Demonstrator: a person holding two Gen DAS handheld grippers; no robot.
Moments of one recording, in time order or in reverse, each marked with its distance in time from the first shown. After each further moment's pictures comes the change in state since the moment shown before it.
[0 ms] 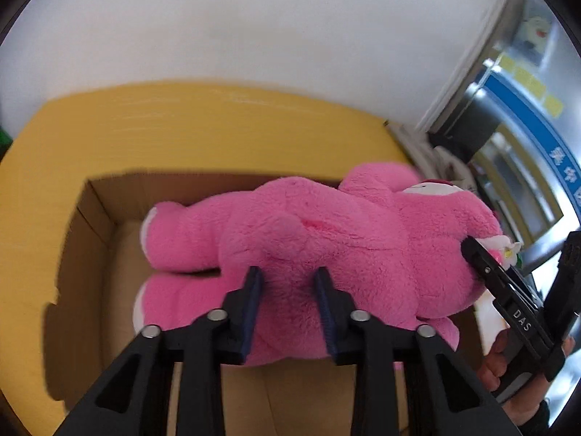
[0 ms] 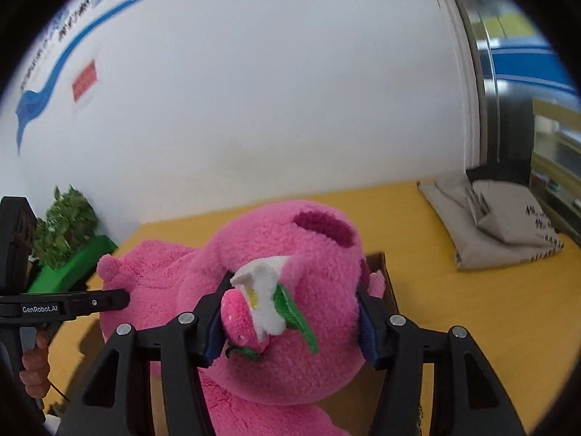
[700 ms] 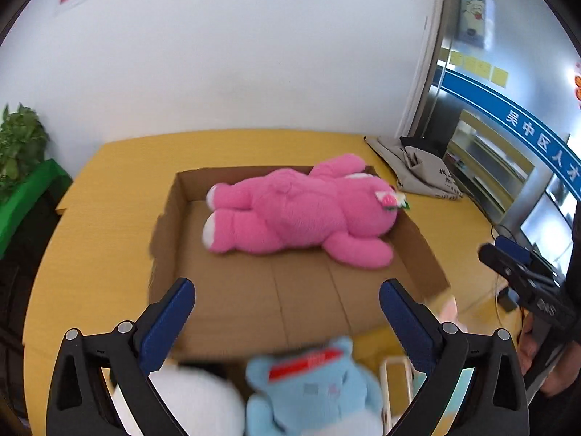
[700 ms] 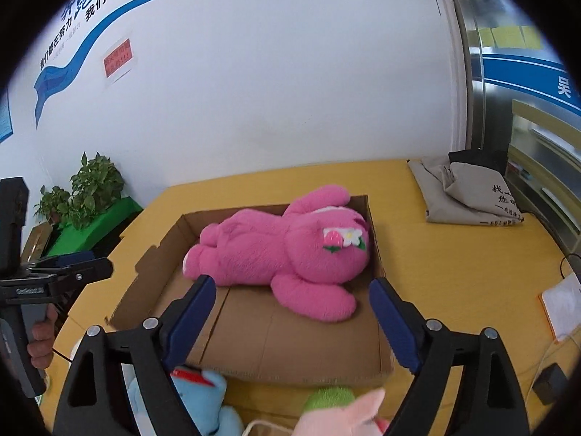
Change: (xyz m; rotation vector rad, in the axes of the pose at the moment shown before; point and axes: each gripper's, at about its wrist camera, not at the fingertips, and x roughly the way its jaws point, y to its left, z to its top) left arm -0.233 -0.036 -0.178 0.134 -0.274 0.150; right arm -0.214 0.024 -0.064 -0.050 -0.004 0.016
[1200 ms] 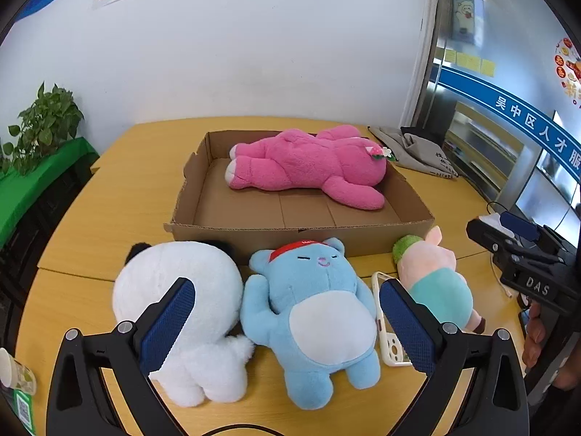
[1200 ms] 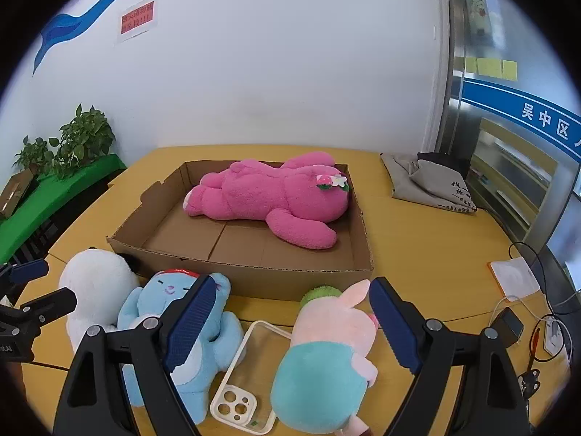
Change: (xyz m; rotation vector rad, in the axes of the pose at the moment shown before) left arm -0.063 -0.022 -0.109 -0.022 -0.027 0.056; right arm -0.071 0.059 -0.079 -0.152 0.014 -0.108
